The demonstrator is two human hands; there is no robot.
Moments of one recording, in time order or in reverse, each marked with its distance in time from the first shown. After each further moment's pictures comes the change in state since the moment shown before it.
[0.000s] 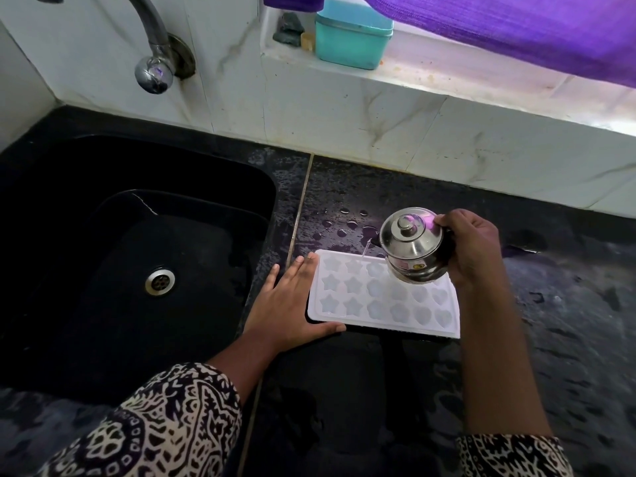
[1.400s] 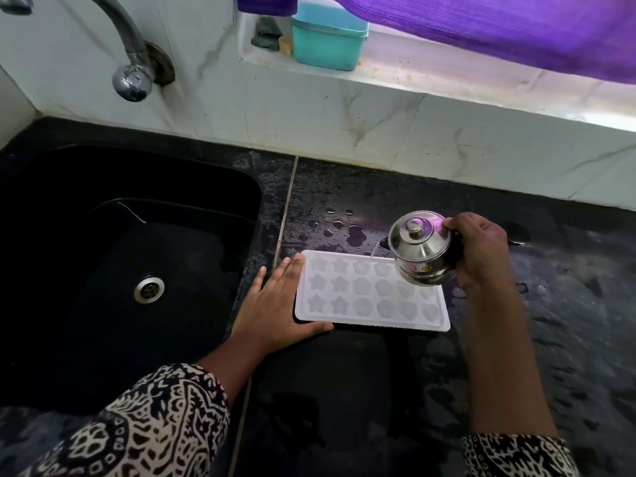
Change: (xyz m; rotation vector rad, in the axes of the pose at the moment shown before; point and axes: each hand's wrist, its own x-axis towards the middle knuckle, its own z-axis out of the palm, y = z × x) left_hand 0.001 -0.001 0.001 -0.002 -0.013 -0.001; right_hand 0.005 0.002 -0.033 0.025 0.066 0.001
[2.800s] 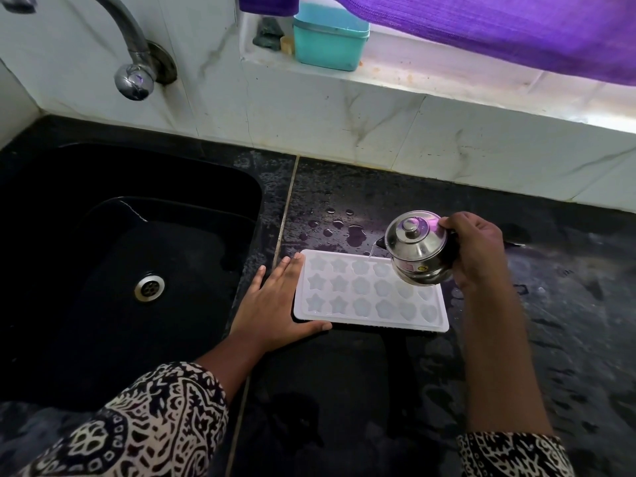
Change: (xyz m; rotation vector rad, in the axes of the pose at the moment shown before) left_hand 0.000 0.002 -0.003 0.018 -0.012 -0.008; right_hand -0.008 -0.008 0.006 -0.074 0.008 0.047
